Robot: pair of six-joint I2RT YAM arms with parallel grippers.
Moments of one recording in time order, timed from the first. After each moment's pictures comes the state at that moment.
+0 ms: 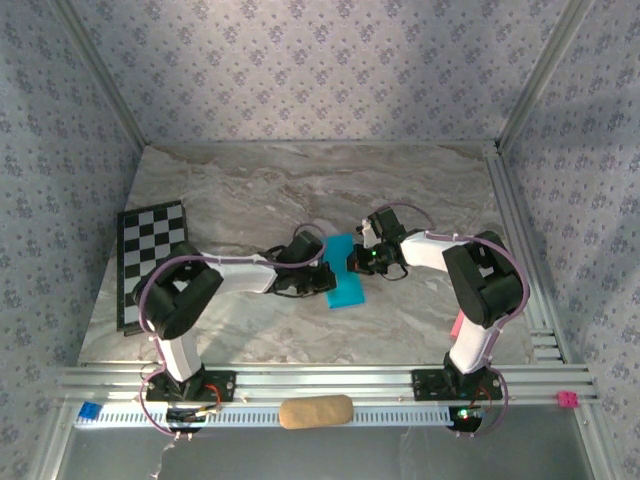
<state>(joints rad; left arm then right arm) -0.84 1.78 0.86 -0.02 0.28 -0.99 0.45 1.77 0.89 -0.21 -0.47 0.48</state>
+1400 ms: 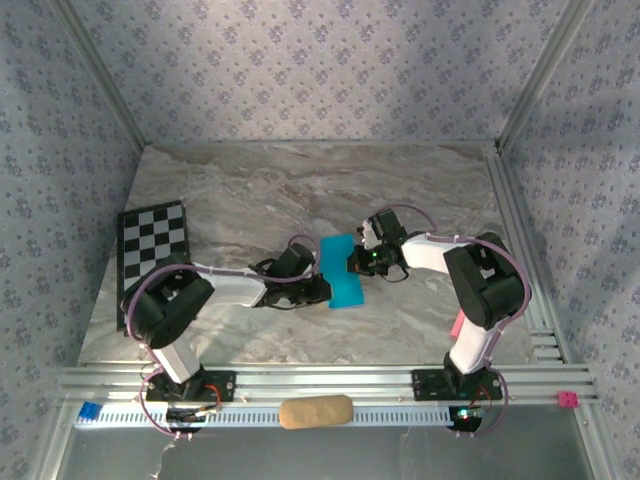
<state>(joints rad) -0.85 1.69 0.71 0.09 0.31 -0.97 0.45 1.76 0.86 -0.19 -0.47 0.49</state>
